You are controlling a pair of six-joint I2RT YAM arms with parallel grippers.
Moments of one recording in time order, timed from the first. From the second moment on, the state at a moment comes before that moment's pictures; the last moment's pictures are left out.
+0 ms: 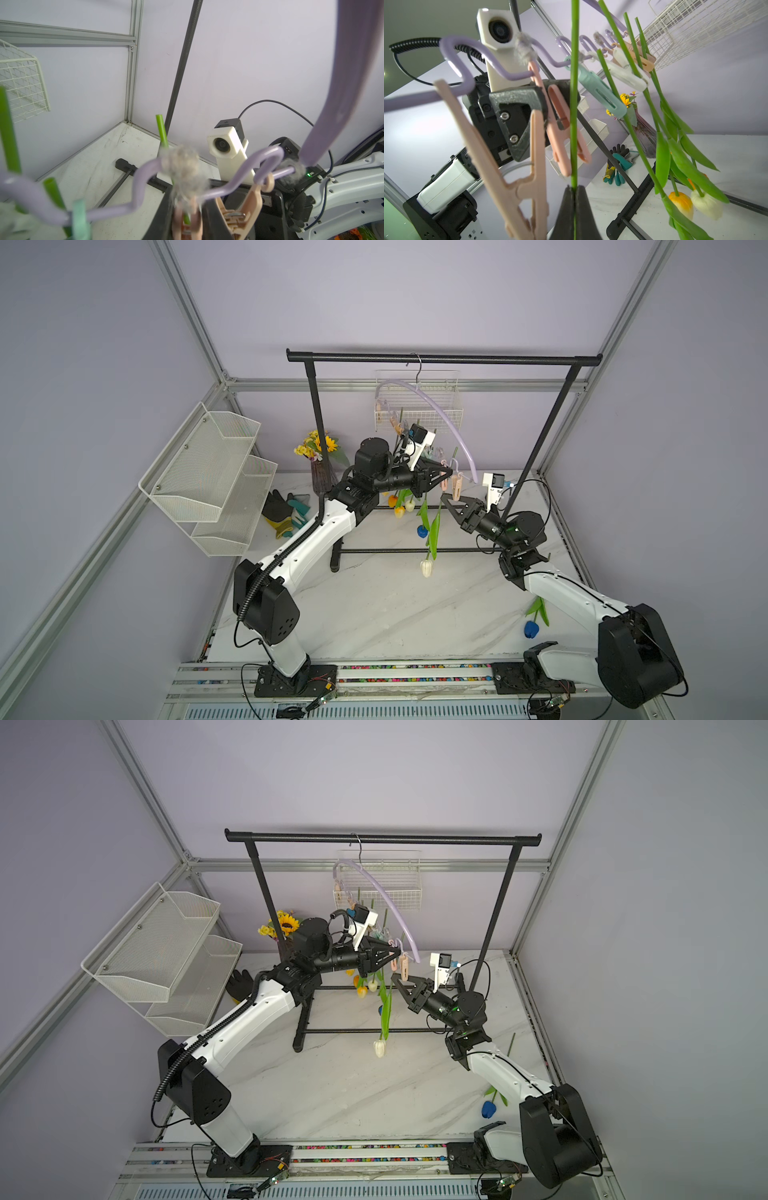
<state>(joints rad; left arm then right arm) -0.57 1.70 1.69 -0.05 0.69 -0.25 0.34 1.29 0.70 0.94 -0.65 0.90</state>
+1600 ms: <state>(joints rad) -0.58 1.72 1.69 0.02 0.67 -0.29 0.38 1.36 0.68 1.03 -0.60 0.93</state>
